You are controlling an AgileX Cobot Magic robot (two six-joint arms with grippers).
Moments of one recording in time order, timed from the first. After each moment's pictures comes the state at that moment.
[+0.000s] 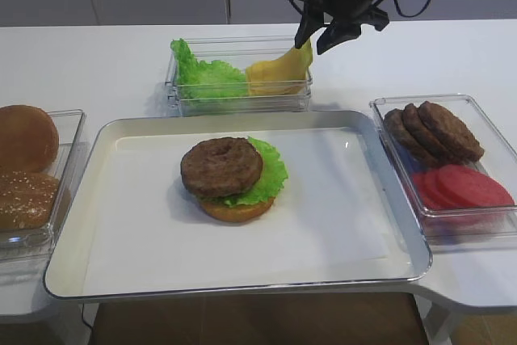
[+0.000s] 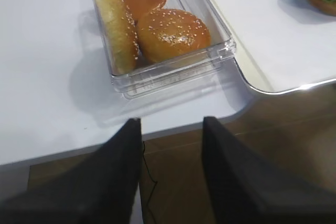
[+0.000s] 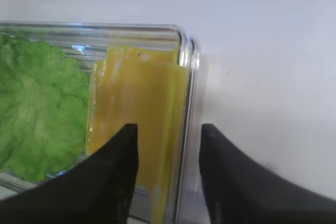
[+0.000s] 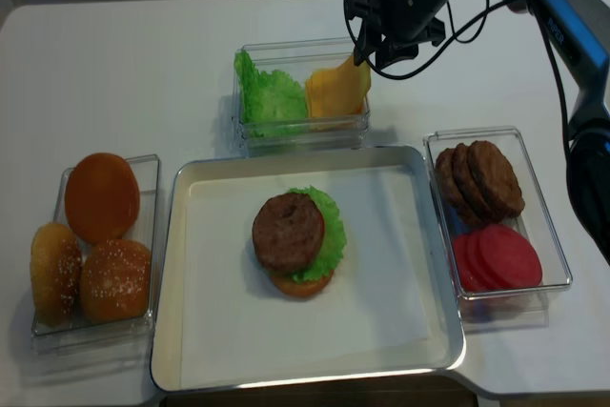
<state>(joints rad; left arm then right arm) -0.03 -0.02 -0.49 -0.02 1.18 0.07 0.22 2.26 -2.16 0.44 1.12 0.03</state>
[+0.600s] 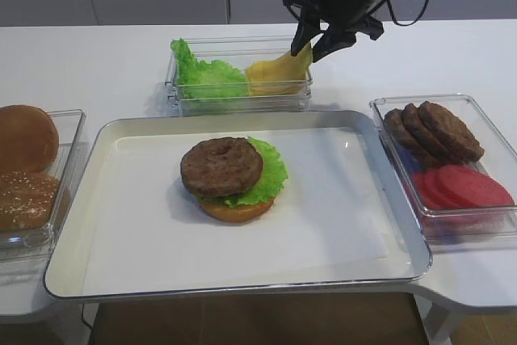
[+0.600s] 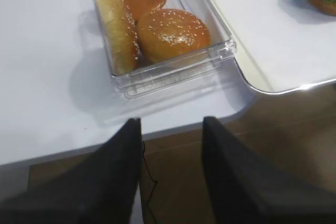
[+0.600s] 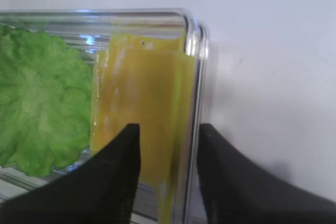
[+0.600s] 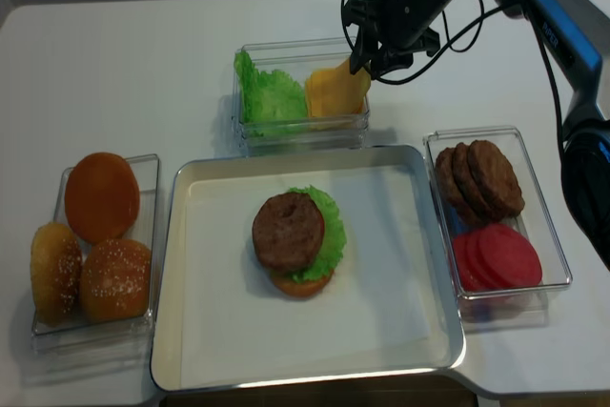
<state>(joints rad) -0.03 -0.02 -0.49 -0.02 1.18 0.07 0.22 2.28 -2.16 0.49 1.14 0.03</state>
